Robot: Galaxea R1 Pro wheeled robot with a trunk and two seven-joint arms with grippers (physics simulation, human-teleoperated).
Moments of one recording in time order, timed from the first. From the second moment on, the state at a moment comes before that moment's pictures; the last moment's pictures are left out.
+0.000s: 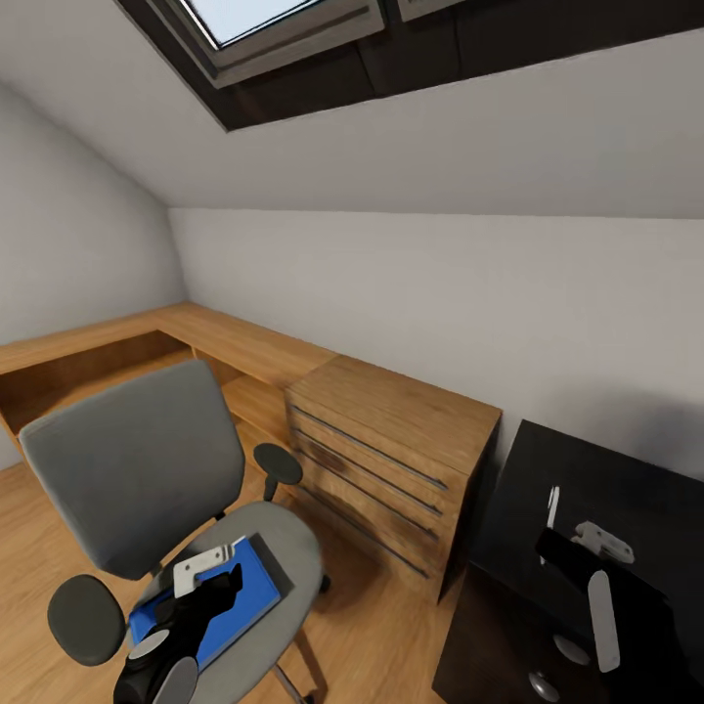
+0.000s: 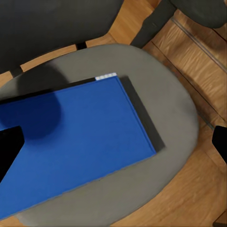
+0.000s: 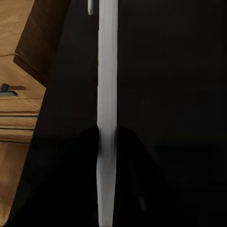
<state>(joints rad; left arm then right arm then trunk) -0.05 0.08 -0.22 -1.59 0.55 0.45 0.63 -0.36 0.05 -0.58 -1.31 -0.09 0.67 0.08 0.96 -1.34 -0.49</state>
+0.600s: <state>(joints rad) -0.05 0.08 -0.27 -1.59 0.55 0.44 0.63 -0.56 -0.01 -0.58 -0.85 0.09 0.44 0.01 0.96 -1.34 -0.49</state>
